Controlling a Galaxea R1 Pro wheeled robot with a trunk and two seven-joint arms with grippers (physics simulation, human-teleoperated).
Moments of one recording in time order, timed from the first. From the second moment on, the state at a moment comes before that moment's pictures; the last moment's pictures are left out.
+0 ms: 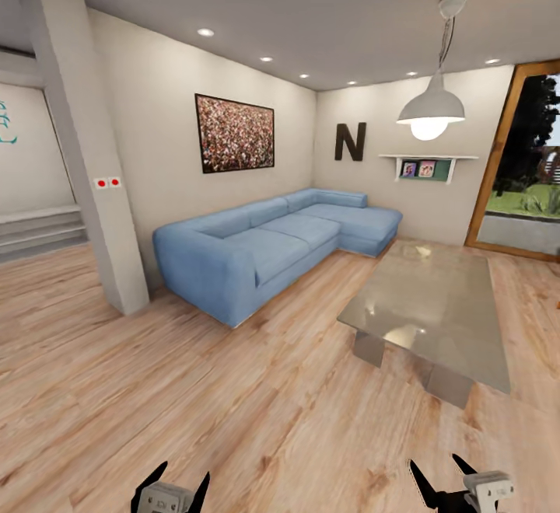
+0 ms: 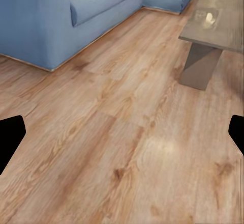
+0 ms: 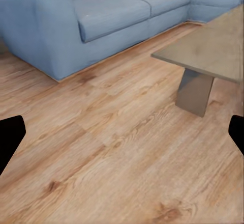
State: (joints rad) left arm 0.21 0.01 0.00 -1.30 0.02 -0.19 -0.24; right arm 0.13 -0.02 -0.45 -1.22 -0.01 -0.25 0.59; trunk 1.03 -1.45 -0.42
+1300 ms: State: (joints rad) left arm 0.21 0.01 0.00 -1.29 0.02 -0.19 -0.24; right arm 0.12 -0.03 -0.45 -1.22 -0.09 -0.19 0.54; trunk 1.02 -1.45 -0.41
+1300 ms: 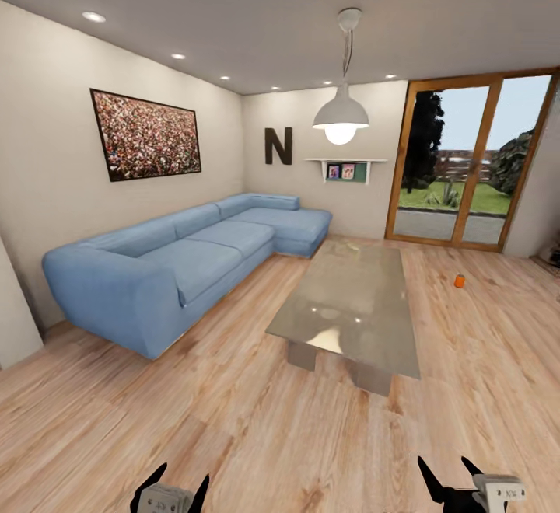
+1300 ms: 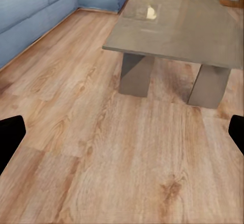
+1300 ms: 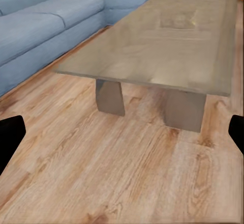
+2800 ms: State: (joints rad) left arm 0.21 0.01 0.00 -1.29 0.02 -0.19 -0.24; right arm 0.12 -0.04 -0.45 -1.20 -0.09 -0.19 0.50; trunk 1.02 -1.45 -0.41
